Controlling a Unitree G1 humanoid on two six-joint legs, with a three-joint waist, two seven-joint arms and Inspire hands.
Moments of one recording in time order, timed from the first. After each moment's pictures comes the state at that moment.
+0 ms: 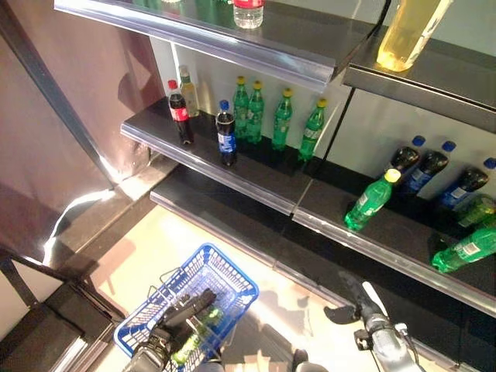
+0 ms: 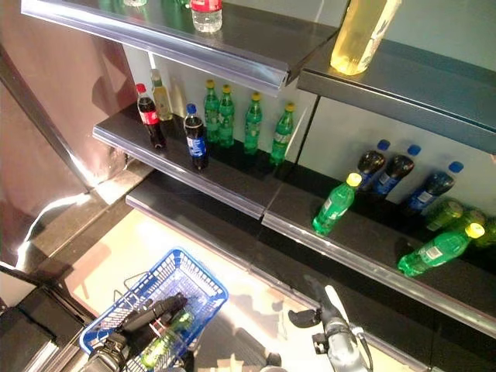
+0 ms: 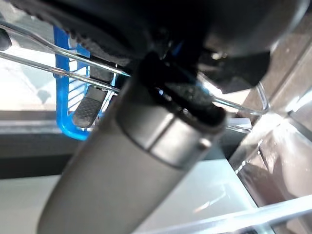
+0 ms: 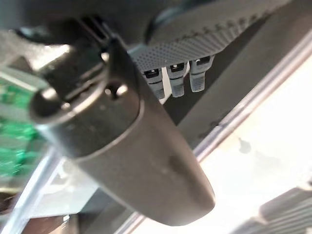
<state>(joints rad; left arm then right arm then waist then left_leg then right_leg) 0.18 0.32 -0.01 0.66 -1.00 0.16 -0.21 0.11 -0.39 0.18 0.67 -0.09 -0.10 -0.14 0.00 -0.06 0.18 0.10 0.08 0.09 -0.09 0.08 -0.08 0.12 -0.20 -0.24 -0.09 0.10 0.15</state>
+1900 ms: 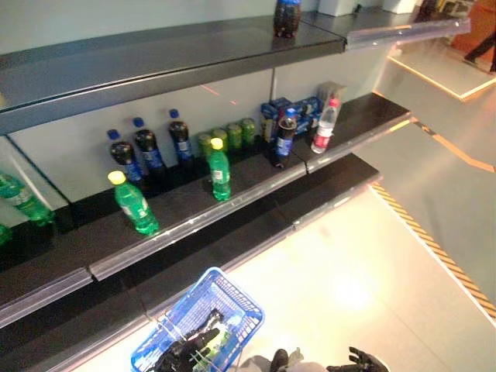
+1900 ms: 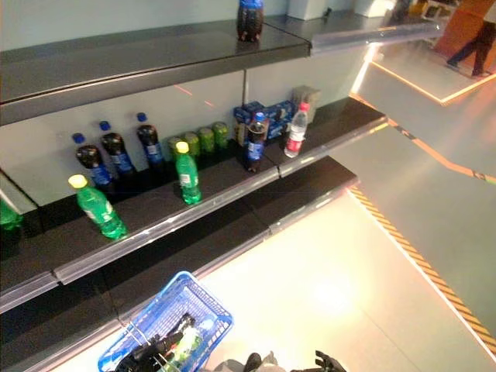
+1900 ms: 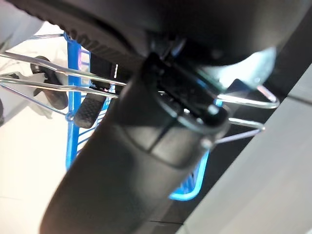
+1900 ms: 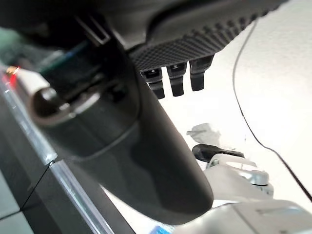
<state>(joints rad) 0.02 0.22 0.03 1.16 -0.73 0.04 -0.29 0.05 -0.28 0.10 1.20 0.20 -0.09 0.05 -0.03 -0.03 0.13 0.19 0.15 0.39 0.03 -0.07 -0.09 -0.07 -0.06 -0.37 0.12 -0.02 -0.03</state>
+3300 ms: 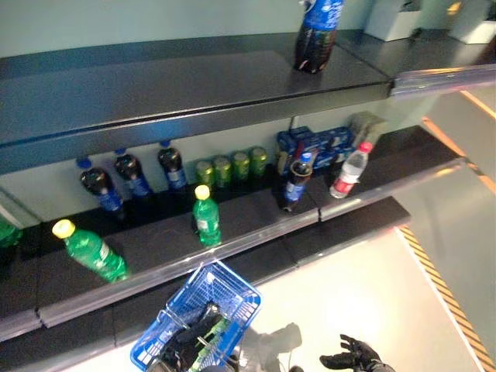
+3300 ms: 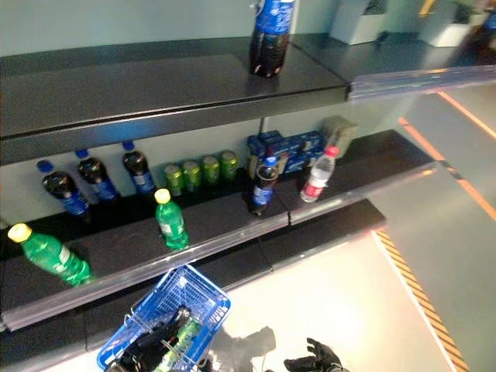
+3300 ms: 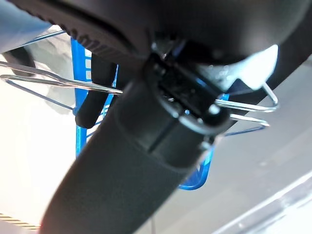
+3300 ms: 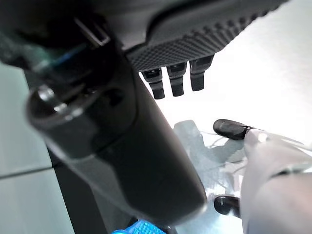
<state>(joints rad) -0.05 0.21 0.04 1.16 -0.77 0.04 -0.29 -0.03 -0.27 0.12 1.25 0.14 -0.12 0.04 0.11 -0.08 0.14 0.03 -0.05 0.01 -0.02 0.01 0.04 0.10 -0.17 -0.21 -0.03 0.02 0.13</state>
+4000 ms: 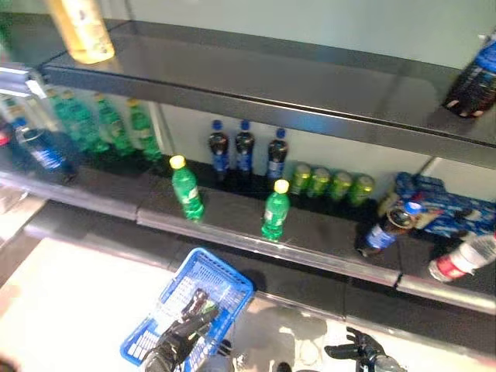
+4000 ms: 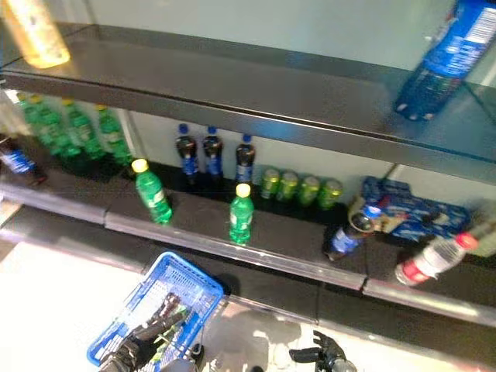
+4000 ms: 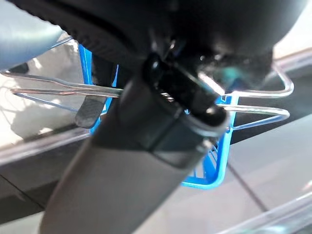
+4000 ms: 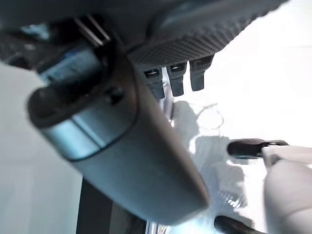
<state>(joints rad) -0.06 0.23 -0.03 1.17 -0.80 -0.03 -0.33 -0.09 -0.30 0.13 1.26 0.20 -0.10 0.02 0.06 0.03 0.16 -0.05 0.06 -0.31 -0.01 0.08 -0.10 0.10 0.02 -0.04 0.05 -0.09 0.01</state>
